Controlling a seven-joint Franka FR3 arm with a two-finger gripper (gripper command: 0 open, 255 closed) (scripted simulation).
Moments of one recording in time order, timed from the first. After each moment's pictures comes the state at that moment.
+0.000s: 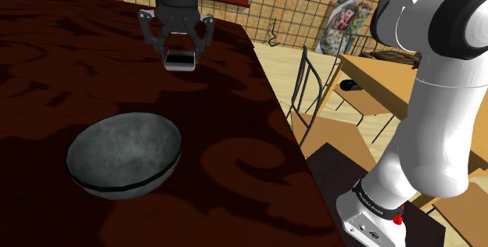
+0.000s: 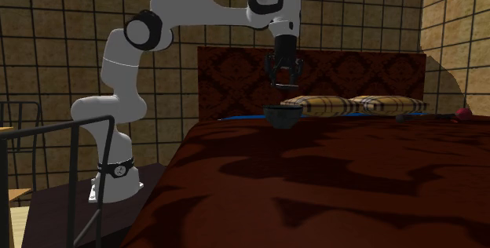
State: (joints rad) arm 0.33 0.38 0.55 -1.21 -0.24 1.49 1.28
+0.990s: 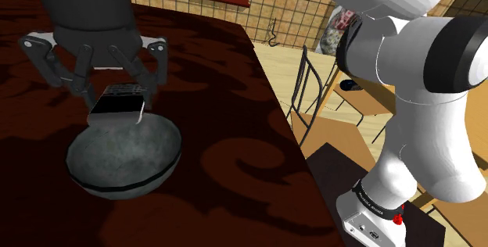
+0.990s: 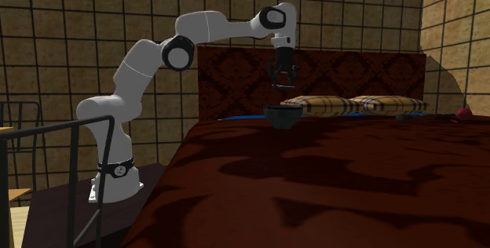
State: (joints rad) arm 0.70 0.62 0.58 -0.84 -0.36 1.33 1.57
